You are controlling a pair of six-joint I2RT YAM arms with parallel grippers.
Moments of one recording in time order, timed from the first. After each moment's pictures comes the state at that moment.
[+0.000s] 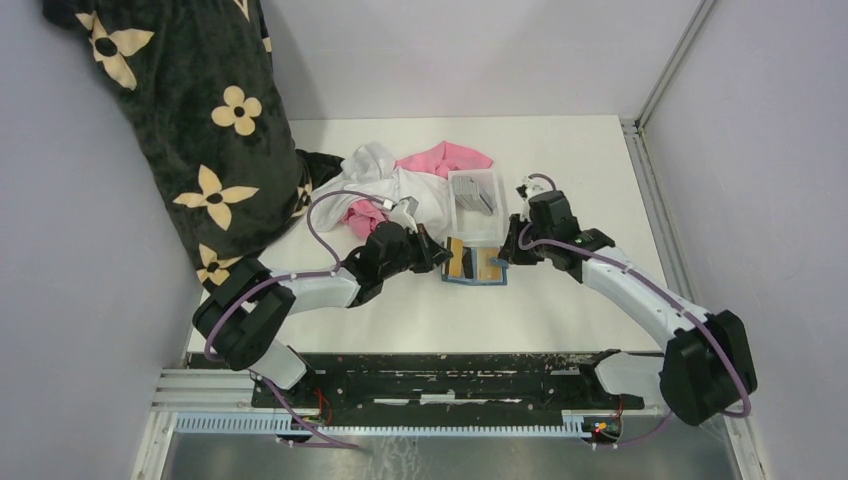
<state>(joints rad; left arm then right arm) -0.73 1.54 0.63 0.52 0.14 -0.79 0.43 1.20 0.82 -0.40 -0.17 0.45</state>
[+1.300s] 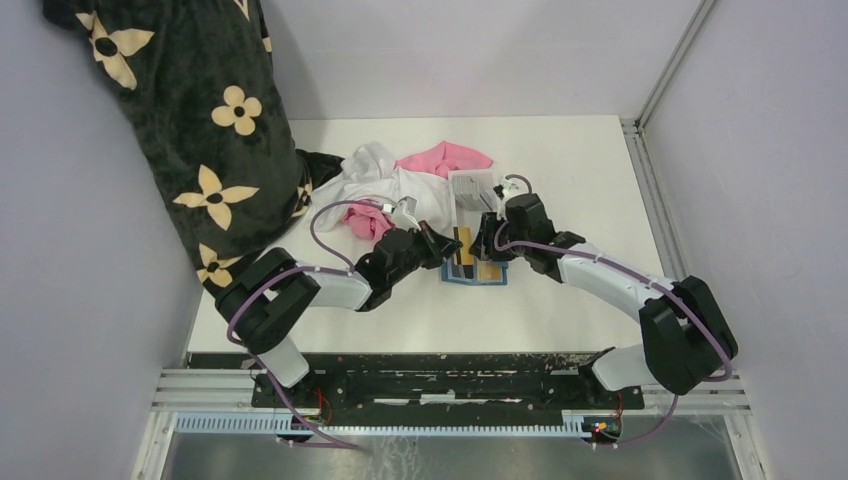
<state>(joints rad) -0.79 1.66 0.62 0.80 -0.03 -0.95 0.55 1.40 0.81 -0.12 -0.11 0.48</state>
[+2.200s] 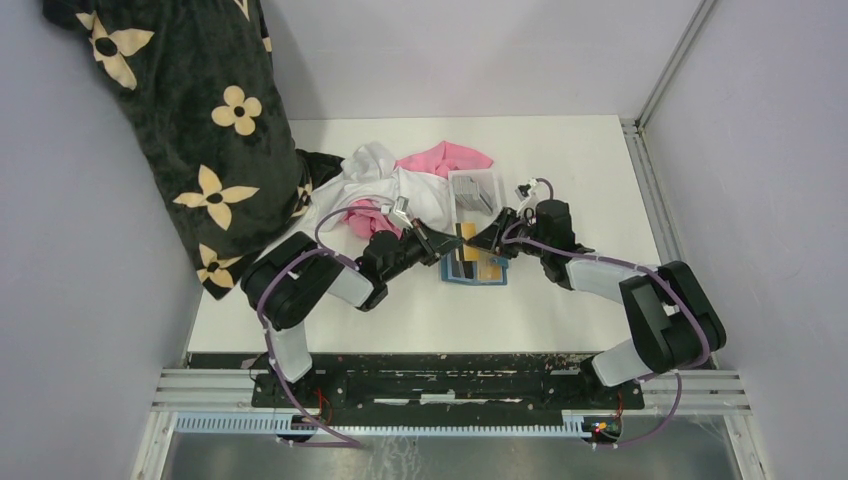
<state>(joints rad) -0.70 1.83 0.57 1.19 0.20 -1.16 0.36 1.48 0.60 0.43 -0.55 0.79</state>
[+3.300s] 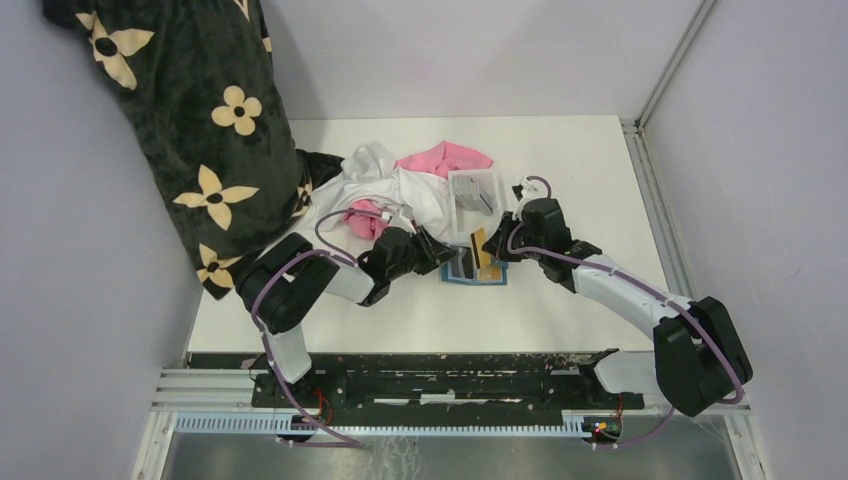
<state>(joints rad) -0.69 1.82 0.61 0.85 0.14 -1.08 0.46 1.29 0.68 0.01 -0.21 0.57</state>
